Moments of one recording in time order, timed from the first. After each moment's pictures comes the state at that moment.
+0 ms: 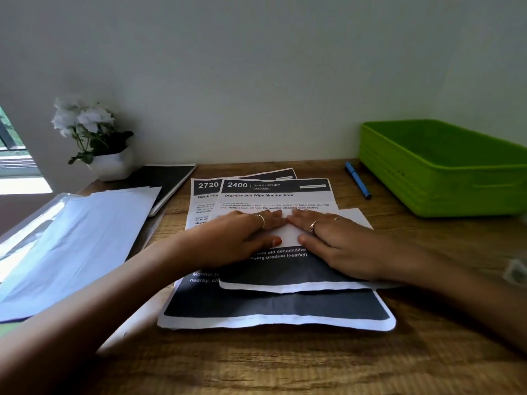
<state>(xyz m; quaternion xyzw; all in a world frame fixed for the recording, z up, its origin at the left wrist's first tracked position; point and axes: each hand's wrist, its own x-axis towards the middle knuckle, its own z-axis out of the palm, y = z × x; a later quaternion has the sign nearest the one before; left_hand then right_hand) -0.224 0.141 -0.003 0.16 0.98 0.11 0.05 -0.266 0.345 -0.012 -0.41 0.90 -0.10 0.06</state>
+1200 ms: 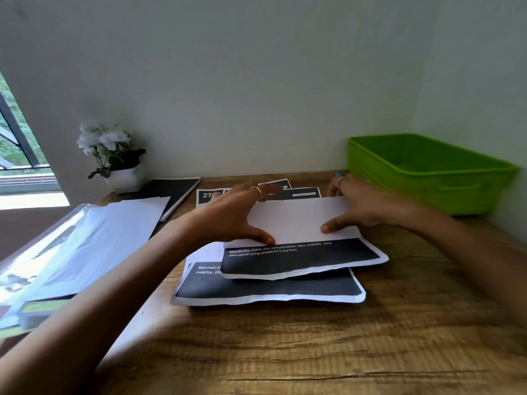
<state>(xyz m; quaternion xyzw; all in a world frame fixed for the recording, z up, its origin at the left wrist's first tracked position) -0.220 0.150 0.024 0.12 0.99 0.08 -0.07 -0.294 0.379 0.027 -0.25 0.96 -0.14 -0.01</state>
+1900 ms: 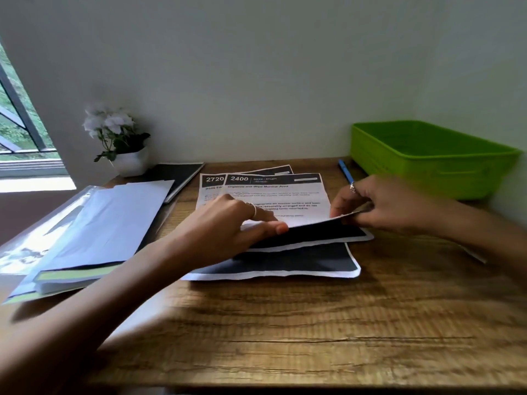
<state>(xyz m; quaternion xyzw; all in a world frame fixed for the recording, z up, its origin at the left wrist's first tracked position) -0.151 0.166 0.016 0.15 0.97 0.12 -0.13 -0.245 0.407 0.030 -0.38 0.91 -0.20 -0.01</state>
